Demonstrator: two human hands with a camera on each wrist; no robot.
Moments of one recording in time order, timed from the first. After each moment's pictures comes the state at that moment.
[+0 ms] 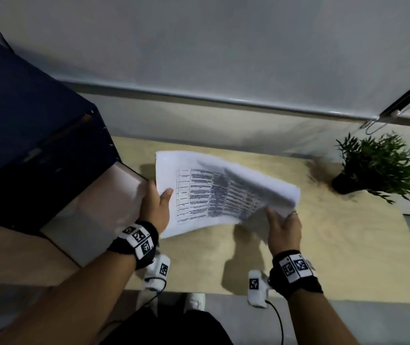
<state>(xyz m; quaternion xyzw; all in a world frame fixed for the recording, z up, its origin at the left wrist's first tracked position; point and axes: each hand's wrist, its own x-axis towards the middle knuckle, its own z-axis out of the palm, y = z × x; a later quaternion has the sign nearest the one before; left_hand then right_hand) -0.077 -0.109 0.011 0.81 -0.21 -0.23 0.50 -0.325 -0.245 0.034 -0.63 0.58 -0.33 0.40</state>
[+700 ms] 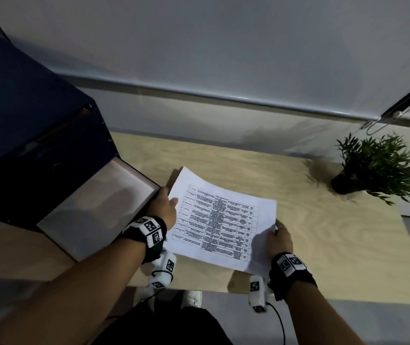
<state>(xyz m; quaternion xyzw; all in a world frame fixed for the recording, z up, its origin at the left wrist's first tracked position) -0.086 -0.122 -0.004 0.88 -0.22 -0.33 0.28 -0.358 -0.263 -0.033 -0.62 0.69 -0.04 0.38</state>
